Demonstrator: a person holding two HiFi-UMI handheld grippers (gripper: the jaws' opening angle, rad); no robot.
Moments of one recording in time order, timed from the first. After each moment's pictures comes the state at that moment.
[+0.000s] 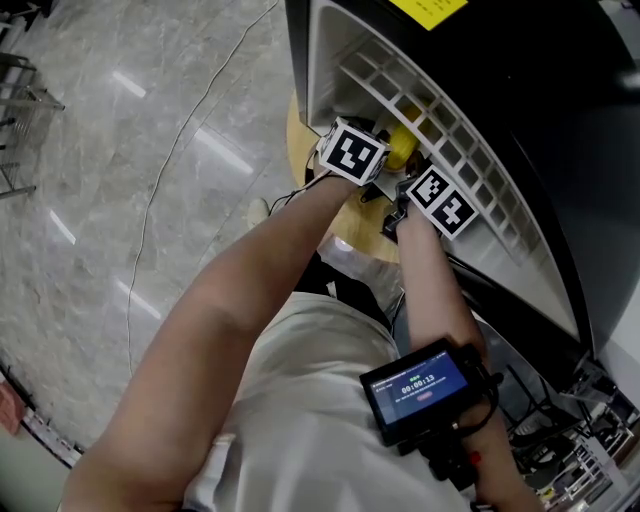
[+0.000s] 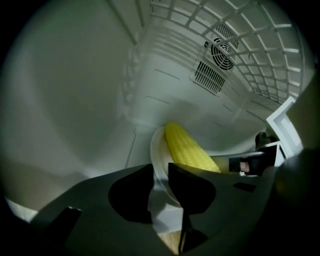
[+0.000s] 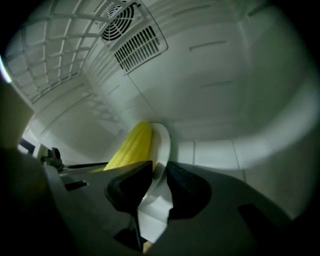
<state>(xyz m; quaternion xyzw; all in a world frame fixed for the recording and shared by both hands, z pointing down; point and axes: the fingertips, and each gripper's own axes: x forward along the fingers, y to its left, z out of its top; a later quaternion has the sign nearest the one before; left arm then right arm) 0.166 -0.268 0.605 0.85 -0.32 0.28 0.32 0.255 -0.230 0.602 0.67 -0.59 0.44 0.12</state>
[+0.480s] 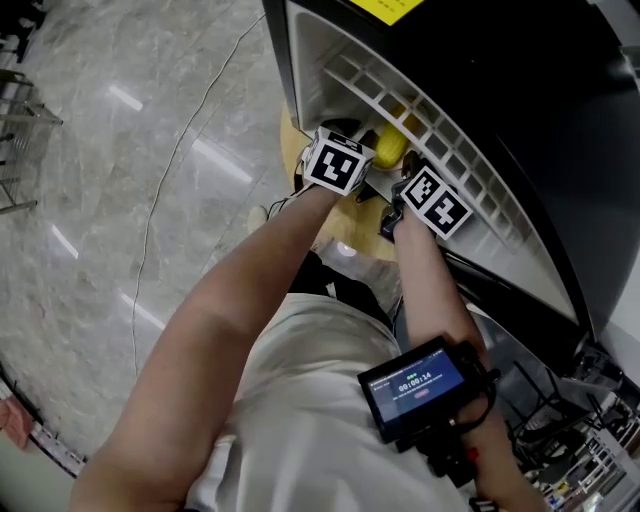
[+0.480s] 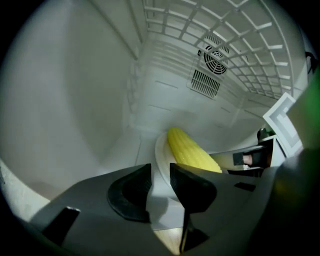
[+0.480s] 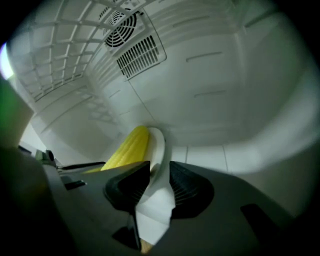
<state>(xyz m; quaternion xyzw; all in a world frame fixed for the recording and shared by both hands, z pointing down) 0.152 -0.264 0.597 0.85 -0.35 0.26 0.28 0.266 -0.221 0.595 0.68 -0.59 0.41 0.13</state>
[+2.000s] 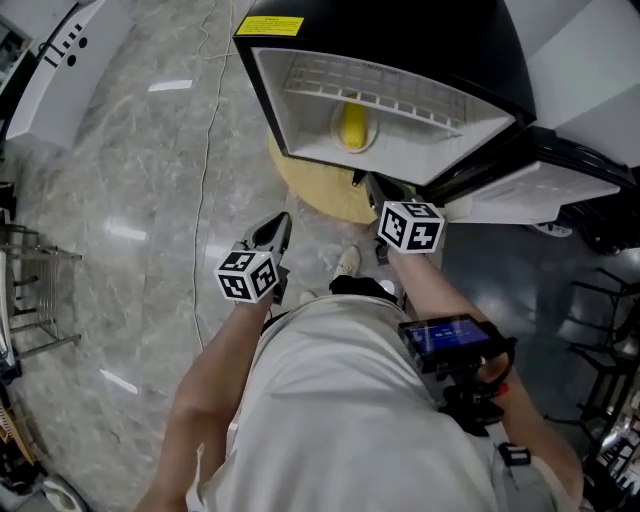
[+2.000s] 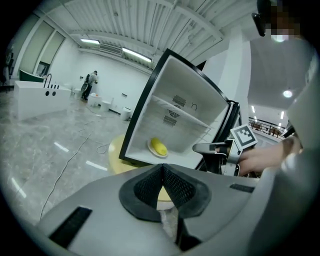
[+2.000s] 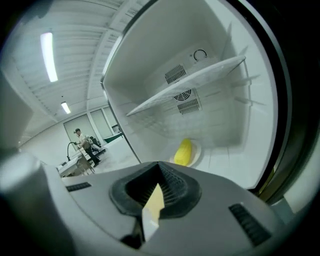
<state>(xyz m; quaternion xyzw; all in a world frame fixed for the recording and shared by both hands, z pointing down) -0.034 -0.080 0.493 0.90 -0.30 0.12 0.29 0.160 -0.090 0.478 0.64 -0.71 0.30 0.04</state>
